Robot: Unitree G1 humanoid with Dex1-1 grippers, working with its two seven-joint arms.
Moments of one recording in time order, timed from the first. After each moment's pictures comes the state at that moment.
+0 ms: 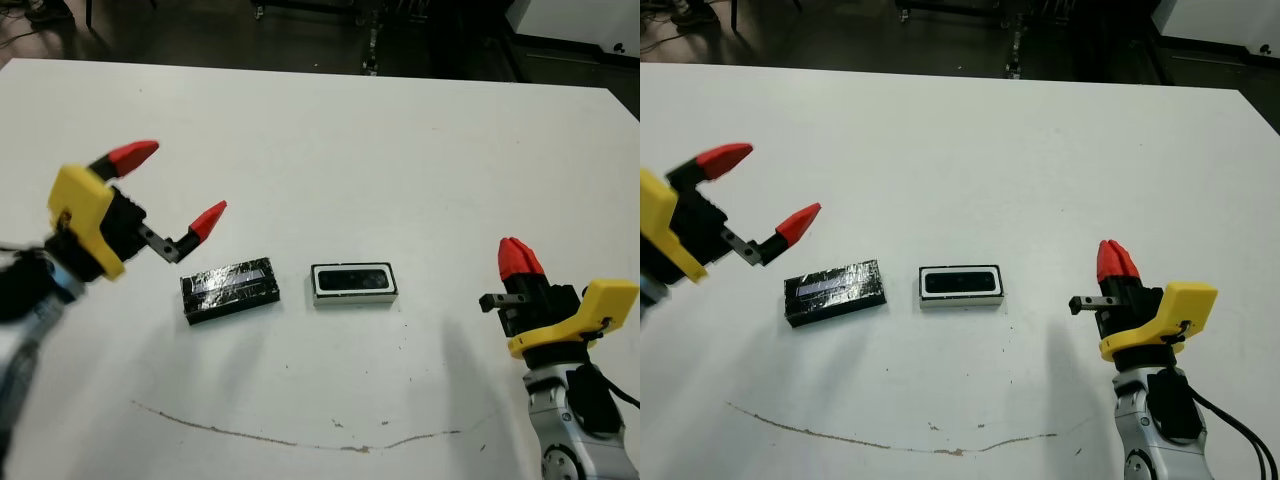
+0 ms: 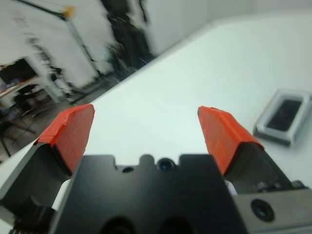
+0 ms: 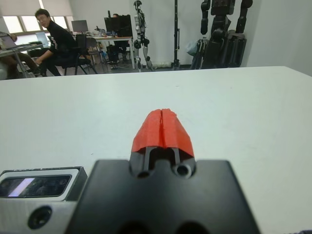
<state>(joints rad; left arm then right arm) -0.27 0.91 0.08 -0.33 -0.33 0.36 -0.81 0.20 -0.12 -0.17 -0.50 0.28 0.22 0.15</state>
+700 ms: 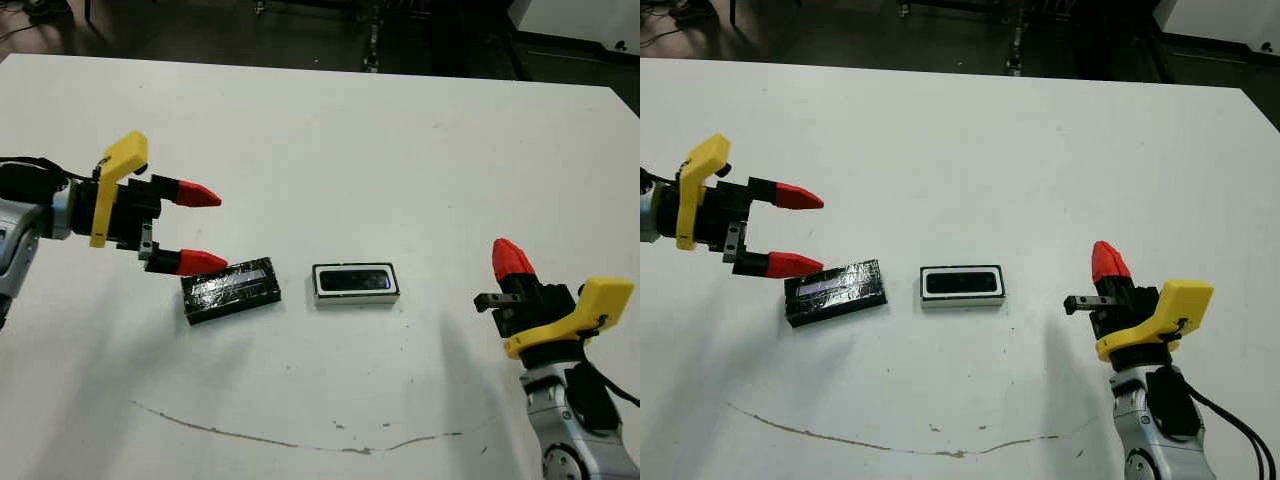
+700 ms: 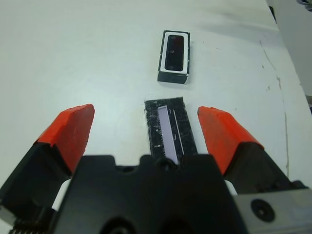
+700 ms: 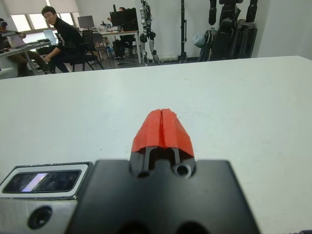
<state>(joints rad) -0.59 0.87 -0.14 0.12 -0.39 0.45 -1.35 0.21 -0.14 -0.16 -0.50 0.33 0.25 0.15</state>
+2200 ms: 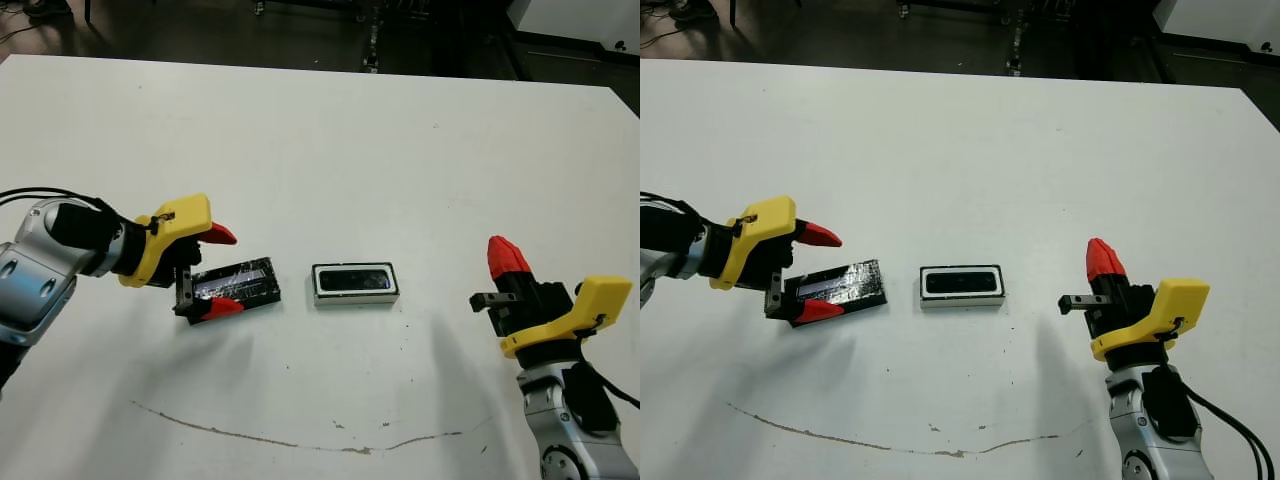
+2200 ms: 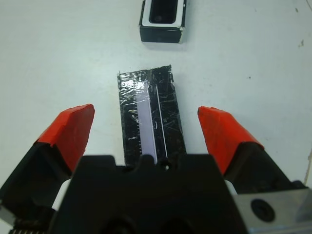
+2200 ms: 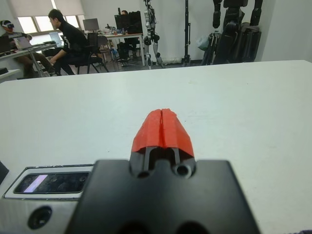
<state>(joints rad) -0.50 0.91 -0.29 -0.17 -0.19 0.58 -1.19 0.21 -0.14 -0.13 -0.54 0.33 0.26 0.14</state>
